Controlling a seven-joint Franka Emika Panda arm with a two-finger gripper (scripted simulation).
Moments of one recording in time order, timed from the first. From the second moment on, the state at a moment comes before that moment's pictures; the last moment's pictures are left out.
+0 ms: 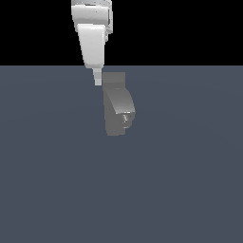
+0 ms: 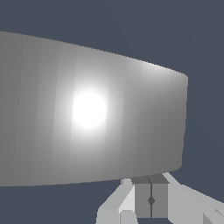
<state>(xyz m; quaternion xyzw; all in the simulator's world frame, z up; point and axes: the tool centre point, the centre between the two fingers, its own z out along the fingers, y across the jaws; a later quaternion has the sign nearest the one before) -0.045 0.065 0.248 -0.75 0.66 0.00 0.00</state>
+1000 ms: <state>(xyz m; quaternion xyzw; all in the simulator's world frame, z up) -0.028 -0.024 0.249 -0.75 0.66 0.00 0.00</state>
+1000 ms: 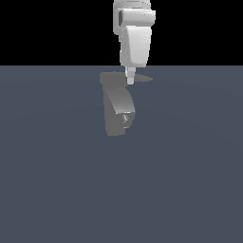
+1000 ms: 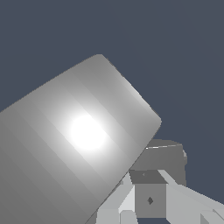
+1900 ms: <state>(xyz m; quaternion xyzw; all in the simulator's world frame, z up) 0.024 -0.069 0.248 -0.75 0.66 0.00 0.00</state>
